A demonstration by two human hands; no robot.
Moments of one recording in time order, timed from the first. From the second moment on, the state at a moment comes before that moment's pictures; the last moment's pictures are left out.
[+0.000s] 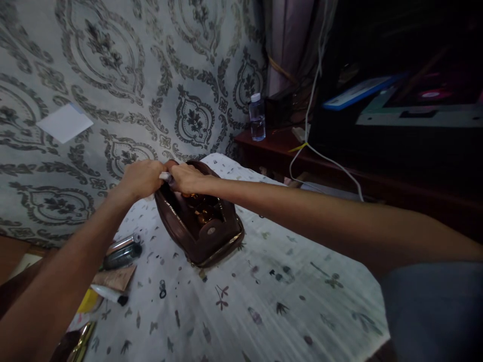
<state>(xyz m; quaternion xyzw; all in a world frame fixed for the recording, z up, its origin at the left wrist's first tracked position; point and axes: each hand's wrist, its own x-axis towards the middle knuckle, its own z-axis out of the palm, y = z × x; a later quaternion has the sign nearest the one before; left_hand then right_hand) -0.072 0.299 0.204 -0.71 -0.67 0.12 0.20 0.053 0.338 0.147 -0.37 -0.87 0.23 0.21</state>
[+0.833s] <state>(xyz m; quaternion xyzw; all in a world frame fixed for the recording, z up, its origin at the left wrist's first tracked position) -0.126 0.233 0.179 -0.64 -0.68 -0.35 -0.05 0.073 0.327 0.175 -0.37 -0.85 0.25 0.29</state>
